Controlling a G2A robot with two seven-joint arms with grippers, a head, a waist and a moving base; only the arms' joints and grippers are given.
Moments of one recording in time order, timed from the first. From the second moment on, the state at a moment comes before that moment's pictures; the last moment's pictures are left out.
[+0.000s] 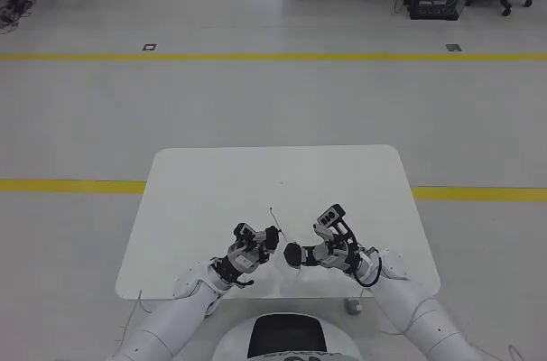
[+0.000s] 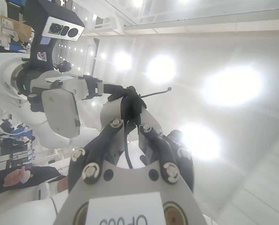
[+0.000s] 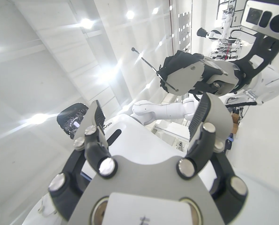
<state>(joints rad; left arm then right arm) 1.49 -1.20 -0.94 -1.29 -1.25 -0.30 -1.12 -1.40 -1.22 1.00 -1.20 1.02 -0.33 1.32</state>
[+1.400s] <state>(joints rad) 1.49 -1.22 -0.94 -1.27 -1.23 -0.27 -1.15 -1.40 -1.25 1.01 -1.16 1.00 -0.33 1.32</state>
